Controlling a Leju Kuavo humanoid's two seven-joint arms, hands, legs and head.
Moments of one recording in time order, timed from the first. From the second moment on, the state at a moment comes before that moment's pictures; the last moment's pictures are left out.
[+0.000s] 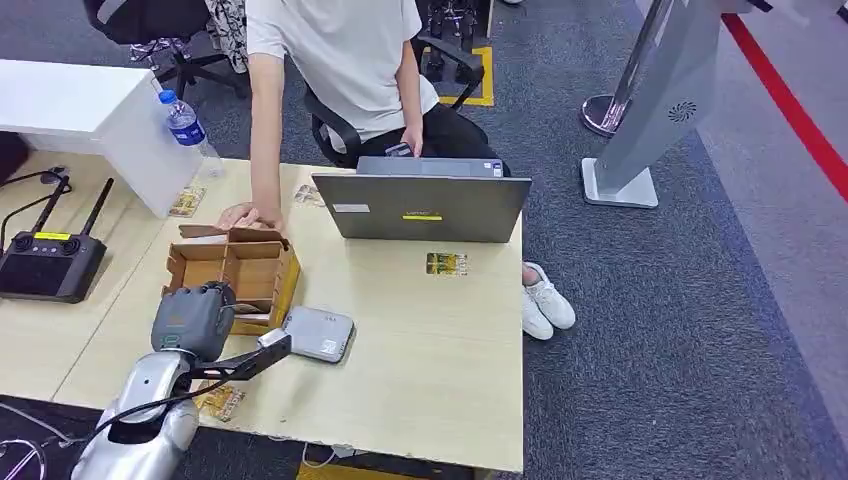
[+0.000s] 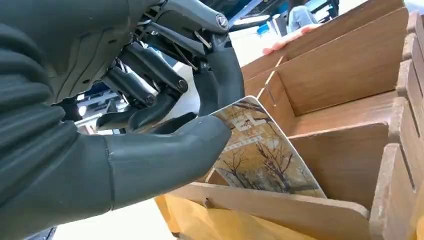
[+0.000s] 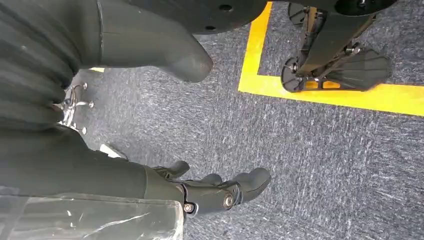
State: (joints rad) left arm -0.15 0.16 -0.16 -1.35 -1.38 0.14 0.05; right arm -0.09 0.15 -0.98 -0.22 1.18 -0.16 0.05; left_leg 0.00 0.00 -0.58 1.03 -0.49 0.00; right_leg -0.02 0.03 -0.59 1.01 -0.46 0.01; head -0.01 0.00
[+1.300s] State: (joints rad) left arm -0.60 0.15 -0.29 -1.54 -1.52 0.16 0.14; right arm -0.10 0.14 -0.96 -0.22 1.25 -0.16 0.06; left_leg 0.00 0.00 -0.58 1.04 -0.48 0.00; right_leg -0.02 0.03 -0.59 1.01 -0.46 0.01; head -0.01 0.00
